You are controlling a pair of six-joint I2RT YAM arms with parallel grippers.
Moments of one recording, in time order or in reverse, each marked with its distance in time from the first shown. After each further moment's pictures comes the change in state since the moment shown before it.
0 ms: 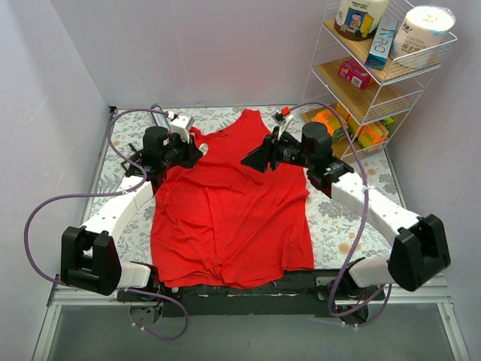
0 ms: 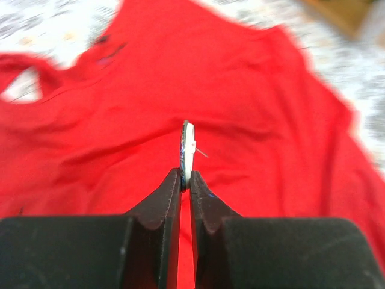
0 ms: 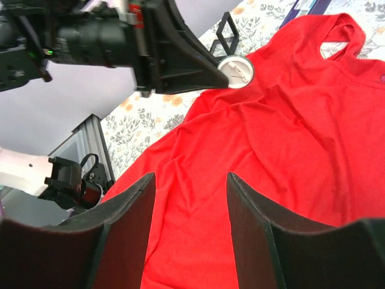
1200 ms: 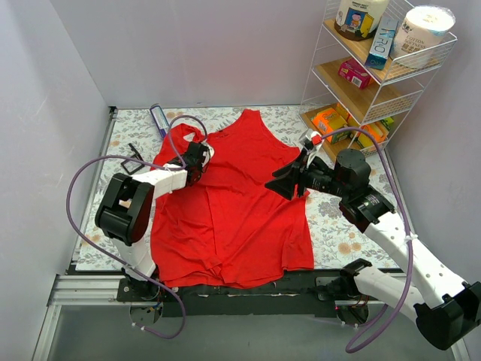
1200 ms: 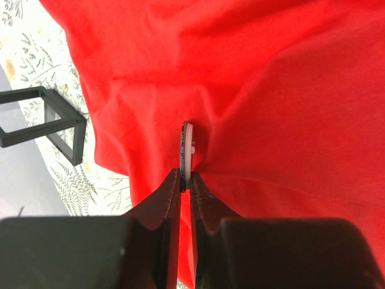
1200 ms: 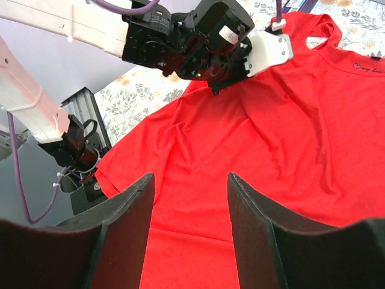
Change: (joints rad) left arm -0.149 0.438 0.051 -0.181 -0.986 0.433; right arm -0.026 -0.486 -0.214 -0.260 0.029 -0.152
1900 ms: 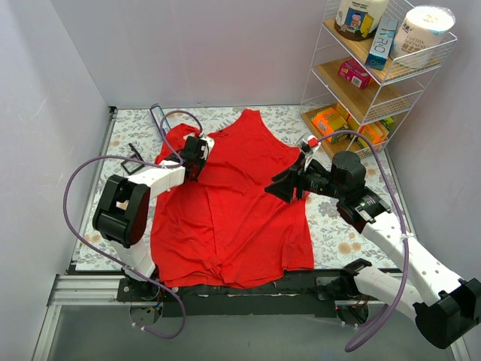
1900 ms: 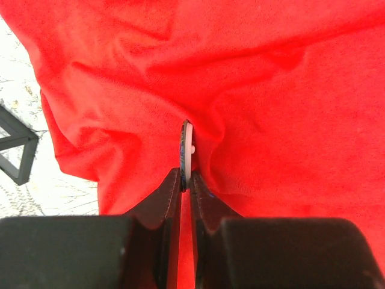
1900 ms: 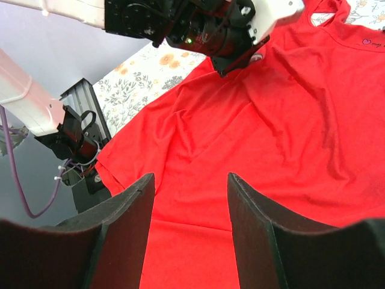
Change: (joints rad) left arm -0.004 -0.007 0.055 -0.030 0.156 -0.142; right arm -0.007 0.008 -0.040 -0.001 -0.007 0.005
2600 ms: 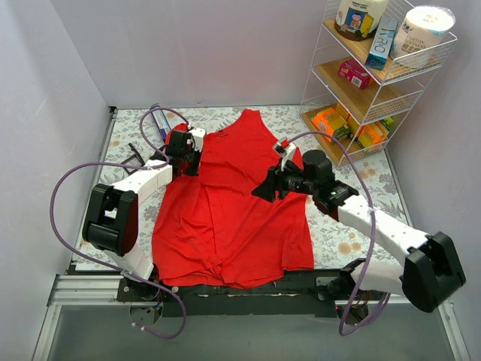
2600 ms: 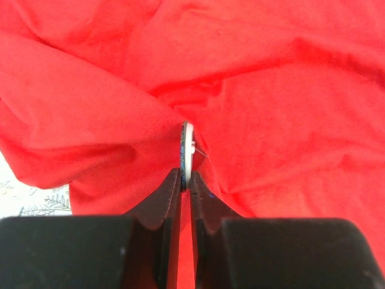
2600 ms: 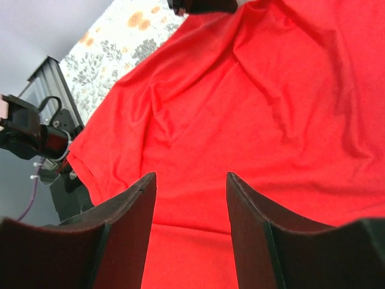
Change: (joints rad) left arm 0.093 -0.106 -0.012 0.023 0.367 -0.139; right arm 0.054 0.233 -0.042 0.115 0.072 0.030
